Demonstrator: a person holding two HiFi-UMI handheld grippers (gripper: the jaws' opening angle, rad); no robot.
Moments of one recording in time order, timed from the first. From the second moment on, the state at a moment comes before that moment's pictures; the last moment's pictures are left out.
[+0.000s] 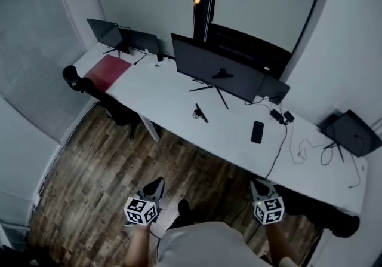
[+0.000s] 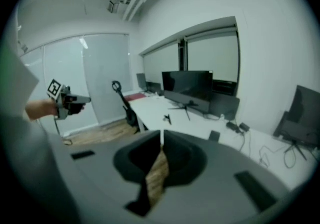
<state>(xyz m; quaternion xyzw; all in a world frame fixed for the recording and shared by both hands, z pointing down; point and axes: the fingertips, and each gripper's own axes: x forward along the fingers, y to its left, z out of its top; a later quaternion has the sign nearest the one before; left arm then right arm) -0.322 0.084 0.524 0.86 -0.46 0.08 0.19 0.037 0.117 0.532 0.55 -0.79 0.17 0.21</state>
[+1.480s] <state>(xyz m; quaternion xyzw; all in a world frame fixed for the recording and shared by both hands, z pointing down) -0.318 -0.117 0.569 0.88 -0.38 0.13 0.25 -0.012 -0.058 0.547 0.59 -0.76 0.20 0.20</state>
